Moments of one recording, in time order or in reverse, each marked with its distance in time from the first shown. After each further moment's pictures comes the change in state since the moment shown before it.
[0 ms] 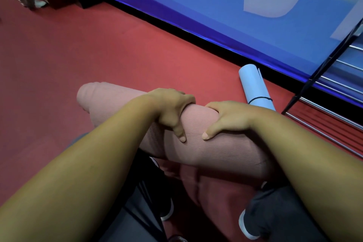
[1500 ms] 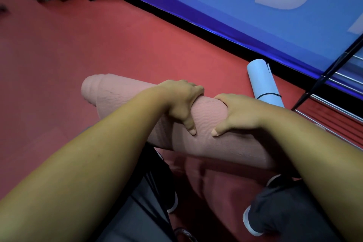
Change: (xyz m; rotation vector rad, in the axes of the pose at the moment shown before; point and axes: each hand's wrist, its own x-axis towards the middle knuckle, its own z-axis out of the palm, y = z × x) left_hand 0.004 0.005 -0.004 0.049 0.042 -0.001; right_hand -0.006 -0.010 0.004 -0.095 0.096 0.021
